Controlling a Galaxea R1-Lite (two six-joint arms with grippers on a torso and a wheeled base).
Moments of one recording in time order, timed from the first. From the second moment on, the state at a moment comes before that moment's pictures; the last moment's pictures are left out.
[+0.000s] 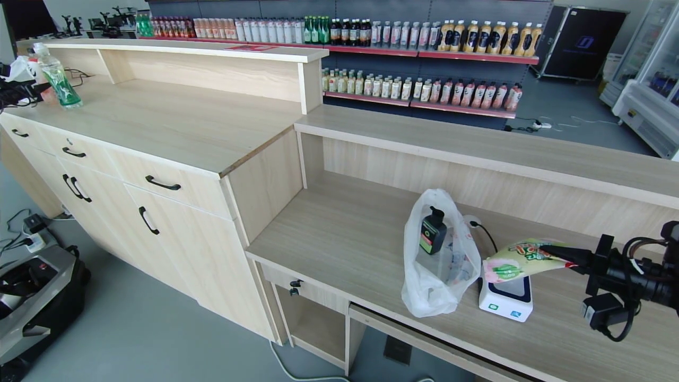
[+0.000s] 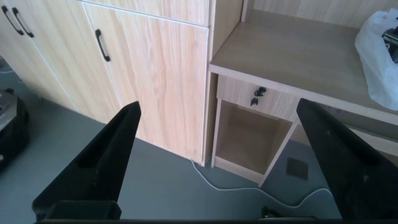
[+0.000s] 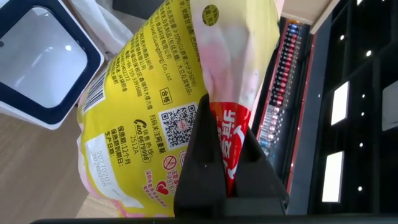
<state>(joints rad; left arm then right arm) 0.00 0.00 0.00 0.00 -0.02 0.00 -0.42 2.00 -0.59 -1.01 1.08 -2.30</state>
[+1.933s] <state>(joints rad) 0.00 0.00 0.00 0.00 -0.02 0.00 -0.38 1.44 -0.57 -0.66 0.56 -1.08</state>
